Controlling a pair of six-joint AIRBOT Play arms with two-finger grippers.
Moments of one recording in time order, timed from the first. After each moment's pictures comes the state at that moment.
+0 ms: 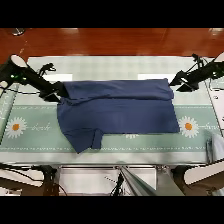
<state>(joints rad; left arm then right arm) 0.15 -1.65 1.39 1.08 -1.54 -1.38 -0.31 -1.75 1.57 -1.10 1.44 1.41</state>
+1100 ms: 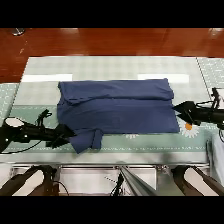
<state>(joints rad) 0.24 -1.05 0.35 0.82 -1.21 -1.33 -0.55 -1.05 0.60 -0.74 1.13 1.20</state>
